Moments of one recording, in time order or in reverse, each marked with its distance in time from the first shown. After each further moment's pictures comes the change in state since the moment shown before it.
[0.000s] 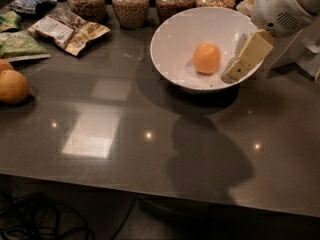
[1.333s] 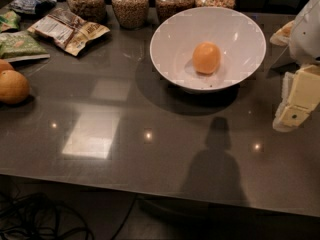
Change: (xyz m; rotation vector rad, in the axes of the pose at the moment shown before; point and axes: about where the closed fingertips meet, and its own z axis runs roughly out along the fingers) arm 0.070 0.079 -0.054 -0.092 0.358 -0.046
